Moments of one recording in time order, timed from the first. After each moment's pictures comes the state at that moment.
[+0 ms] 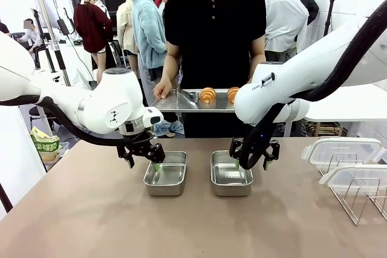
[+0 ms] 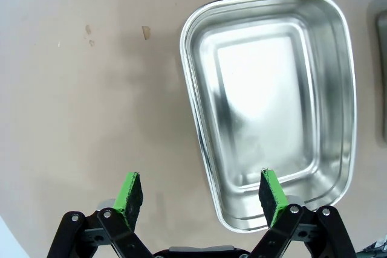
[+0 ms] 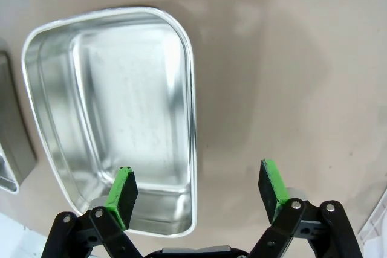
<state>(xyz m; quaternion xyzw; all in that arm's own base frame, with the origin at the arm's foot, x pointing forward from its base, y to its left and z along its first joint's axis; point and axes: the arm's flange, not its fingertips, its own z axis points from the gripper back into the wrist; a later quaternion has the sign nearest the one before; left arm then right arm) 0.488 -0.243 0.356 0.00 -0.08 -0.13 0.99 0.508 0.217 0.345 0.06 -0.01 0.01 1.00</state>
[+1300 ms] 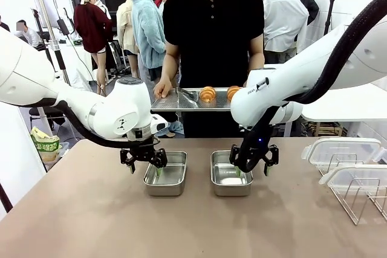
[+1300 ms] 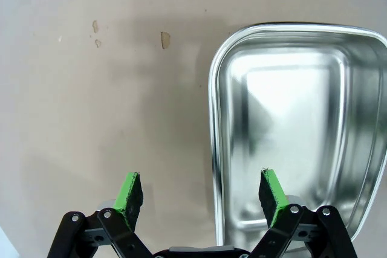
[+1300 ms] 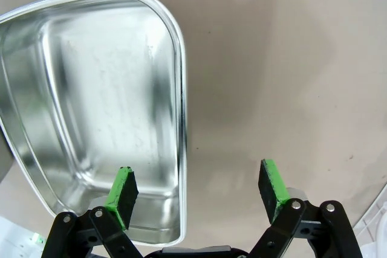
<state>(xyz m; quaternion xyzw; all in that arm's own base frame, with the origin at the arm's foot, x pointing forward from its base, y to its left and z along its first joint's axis) 0.509 -0.249 0.326 0.03 -0.07 -0.07 1.00 0.514 0.221 0.324 0.03 0.04 0.03 1.00</state>
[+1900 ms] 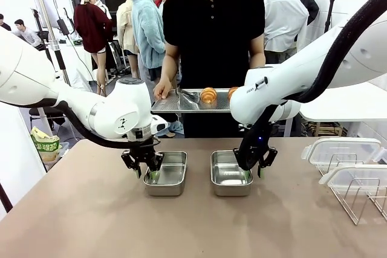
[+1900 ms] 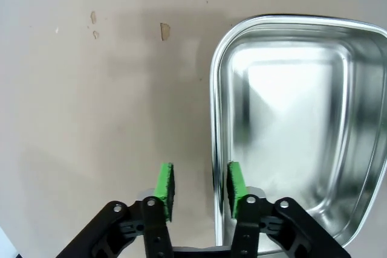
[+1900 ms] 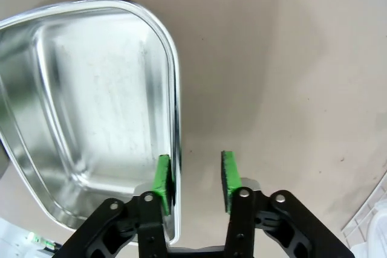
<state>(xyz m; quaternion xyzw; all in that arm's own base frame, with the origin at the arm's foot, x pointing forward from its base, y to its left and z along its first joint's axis) 0.508 -0.249 0.324 0.02 -0.05 -0.06 1.00 0.522 0.222 0.324 0.02 0.05 0.04 1.00</state>
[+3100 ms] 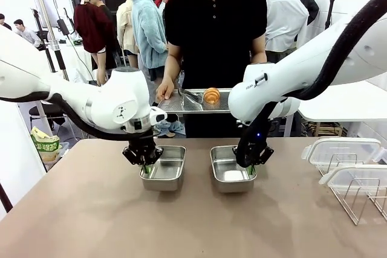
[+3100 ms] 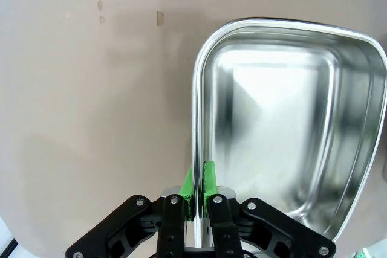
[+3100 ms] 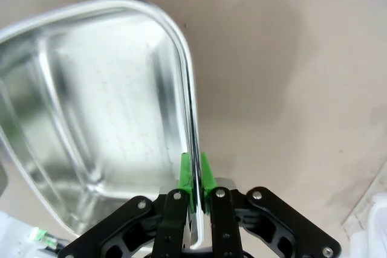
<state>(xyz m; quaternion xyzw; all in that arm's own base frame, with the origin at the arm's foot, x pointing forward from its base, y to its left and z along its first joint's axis) 0.493 -0.252 0.369 0.00 -0.05 -0.04 1.00 0.514 0.226 0.351 0.03 0.03 0.04 1.00</state>
